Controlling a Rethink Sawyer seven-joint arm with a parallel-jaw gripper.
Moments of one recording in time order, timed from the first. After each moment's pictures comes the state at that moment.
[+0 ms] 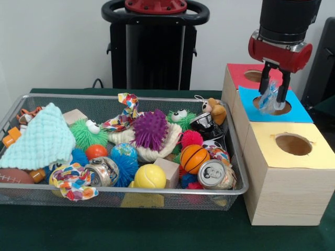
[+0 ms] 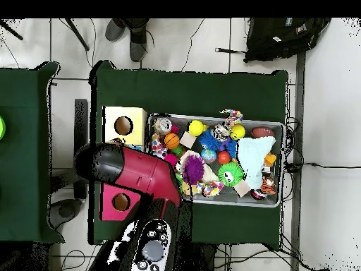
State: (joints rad) arm 0.24 -0.62 -0.30 1.65 0.48 0.61 2.27
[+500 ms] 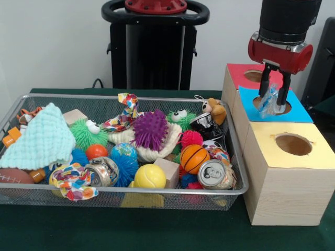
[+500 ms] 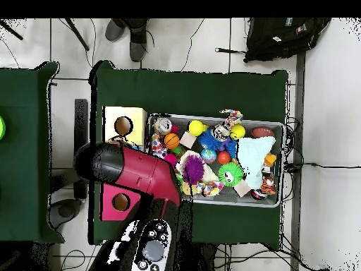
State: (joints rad) arm 0.23 -0.62 -0.30 1.65 0.48 0.57 2.27
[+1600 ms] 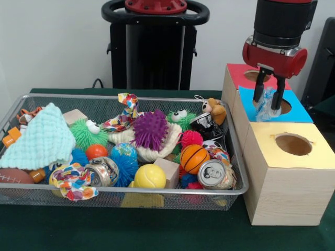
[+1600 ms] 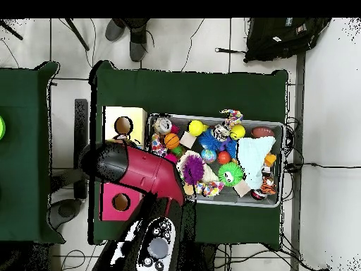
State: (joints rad) arm 0.22 -0.61 -0.30 1.65 0.48 0.54 2.27
